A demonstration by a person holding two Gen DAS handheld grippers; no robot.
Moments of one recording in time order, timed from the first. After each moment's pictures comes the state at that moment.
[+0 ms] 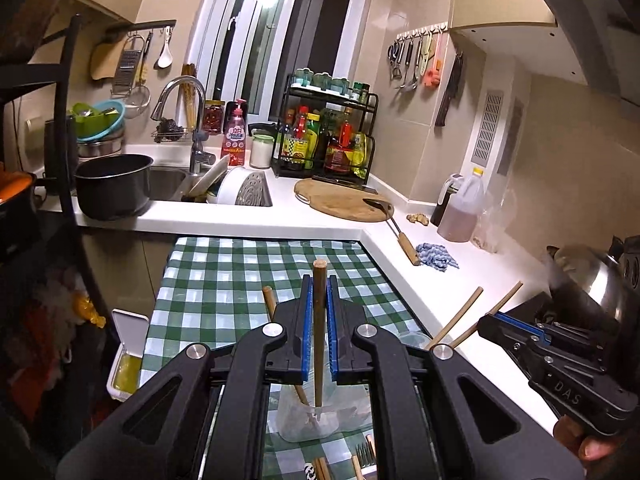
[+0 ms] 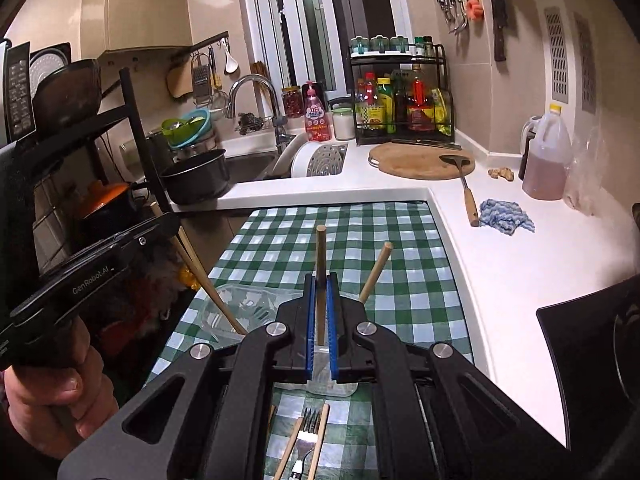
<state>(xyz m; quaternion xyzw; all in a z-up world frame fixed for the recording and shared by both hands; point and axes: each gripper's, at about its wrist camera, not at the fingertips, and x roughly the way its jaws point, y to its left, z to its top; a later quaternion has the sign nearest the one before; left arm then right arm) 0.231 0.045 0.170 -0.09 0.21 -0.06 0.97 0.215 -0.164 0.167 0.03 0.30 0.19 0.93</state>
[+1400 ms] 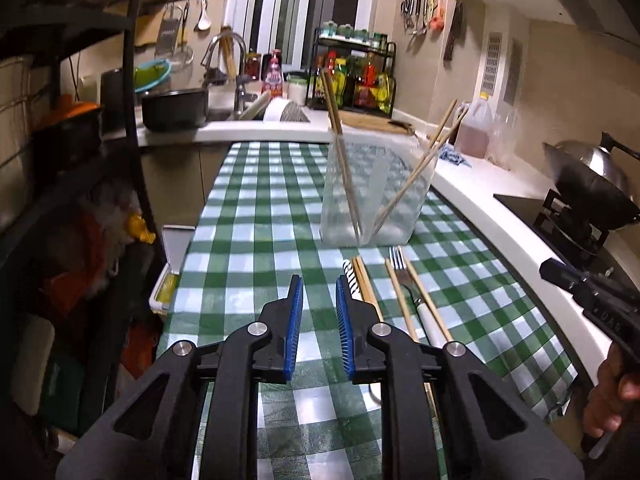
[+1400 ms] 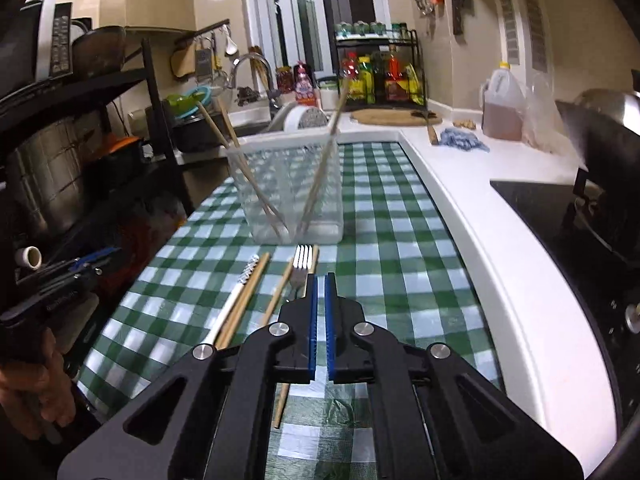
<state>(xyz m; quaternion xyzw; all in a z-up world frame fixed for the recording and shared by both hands) 0.044 0.050 0.059 -0.06 0.29 0.00 0.96 0.038 -0.216 0.065 0.02 0.31 0.16 0.94</state>
